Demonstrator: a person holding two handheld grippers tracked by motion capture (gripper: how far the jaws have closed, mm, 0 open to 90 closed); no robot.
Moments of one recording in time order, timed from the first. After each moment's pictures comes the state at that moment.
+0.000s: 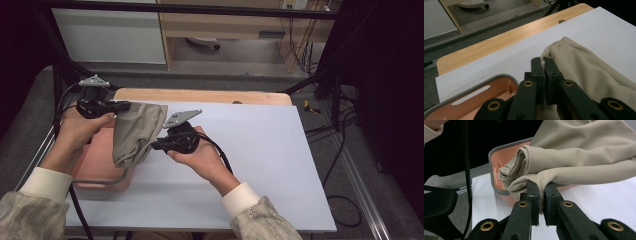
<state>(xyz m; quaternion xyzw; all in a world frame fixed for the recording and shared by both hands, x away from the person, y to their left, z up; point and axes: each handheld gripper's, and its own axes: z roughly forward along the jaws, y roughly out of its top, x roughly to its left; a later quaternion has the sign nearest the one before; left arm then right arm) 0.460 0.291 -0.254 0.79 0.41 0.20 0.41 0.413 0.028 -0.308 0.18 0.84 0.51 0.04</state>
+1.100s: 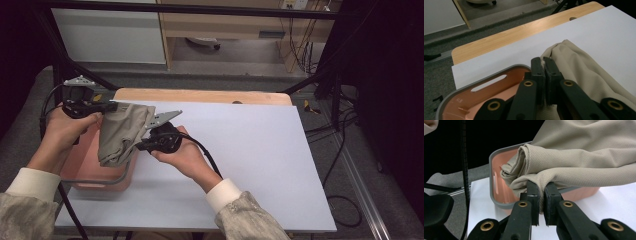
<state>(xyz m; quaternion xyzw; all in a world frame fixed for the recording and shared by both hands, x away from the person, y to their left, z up) 0.462 0.325 -0.259 0.78 0.44 0.20 0.40 0.423 0.071 -0.322 0.16 0.84 0.51 0.03</state>
